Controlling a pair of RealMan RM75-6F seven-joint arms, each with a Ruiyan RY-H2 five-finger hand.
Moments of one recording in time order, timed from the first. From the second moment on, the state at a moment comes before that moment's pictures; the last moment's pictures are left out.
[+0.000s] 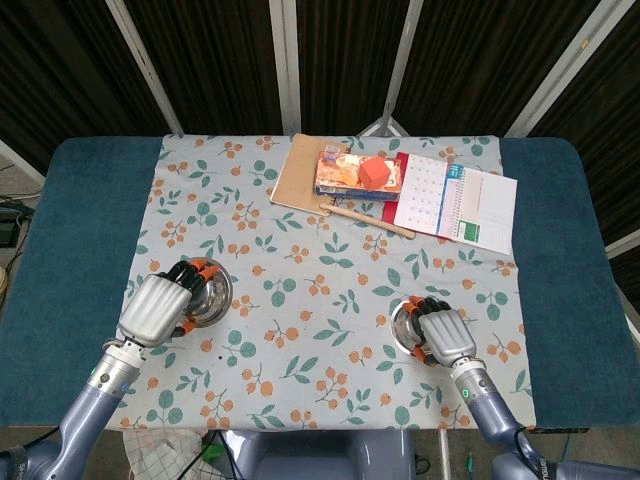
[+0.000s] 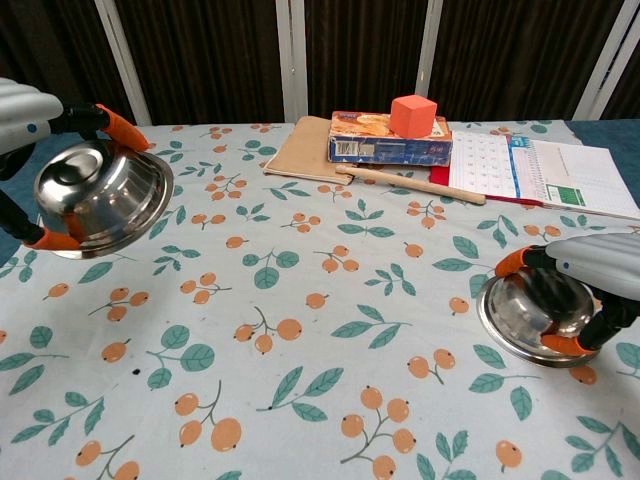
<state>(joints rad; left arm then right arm) -0.50 -1.30 -0.06 -1.85 1.38 1.25 0.67 0.52 -1.43 0.05 -1.72 -0.96 1.02 -0.60</state>
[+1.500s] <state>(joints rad) -0.57 -1.62 -0.10 -1.14 1.98 1.82 -0.17 0.40 -0.92 0.32 -1.91 -1.45 0.86 1.54</state>
